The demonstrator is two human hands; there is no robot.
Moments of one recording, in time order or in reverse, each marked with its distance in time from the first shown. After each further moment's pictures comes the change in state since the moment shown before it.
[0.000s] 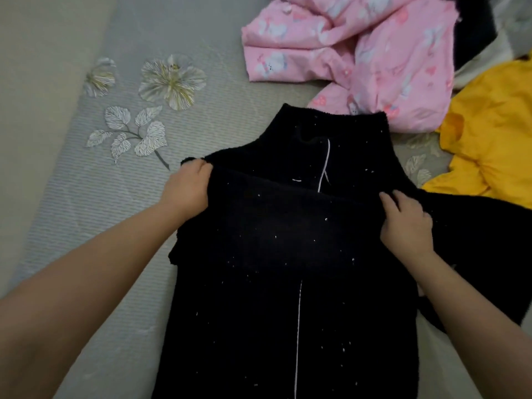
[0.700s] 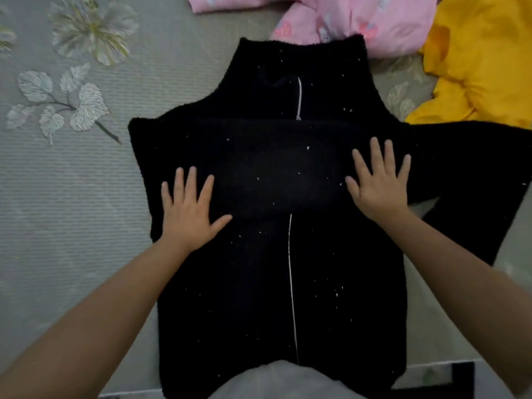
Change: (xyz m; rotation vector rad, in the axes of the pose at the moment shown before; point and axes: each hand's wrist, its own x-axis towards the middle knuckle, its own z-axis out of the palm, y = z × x) left_hand -0.058 0.039 0.073 0.128 -0.197 0.047; right_hand -0.011 0.010 0.052 -0.026 -0.026 -0.041
